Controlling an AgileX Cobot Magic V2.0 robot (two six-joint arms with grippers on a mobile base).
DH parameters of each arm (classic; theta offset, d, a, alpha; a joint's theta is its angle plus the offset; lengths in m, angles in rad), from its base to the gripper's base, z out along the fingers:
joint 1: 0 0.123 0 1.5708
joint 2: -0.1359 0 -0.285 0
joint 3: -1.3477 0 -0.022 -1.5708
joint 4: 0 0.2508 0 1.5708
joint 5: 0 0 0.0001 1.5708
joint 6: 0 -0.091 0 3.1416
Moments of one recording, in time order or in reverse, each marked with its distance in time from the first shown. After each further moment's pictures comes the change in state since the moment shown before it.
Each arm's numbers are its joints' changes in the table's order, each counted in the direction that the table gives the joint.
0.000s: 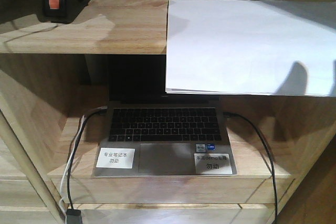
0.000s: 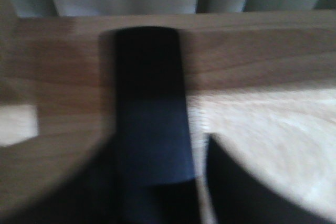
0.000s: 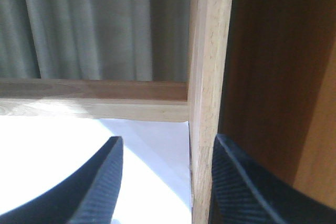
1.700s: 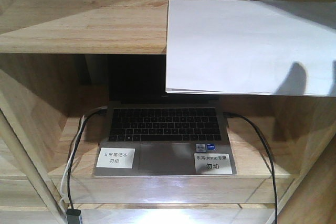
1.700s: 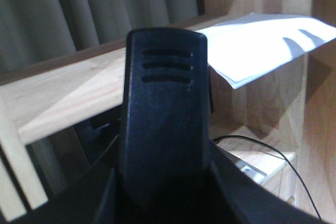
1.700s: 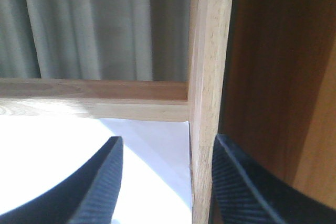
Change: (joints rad) left arm 0.000 1.486 -1.244 -0.544 0.349 -0.734; right arm 0.000 0.000 0.000 0.000 -0.001 0.000
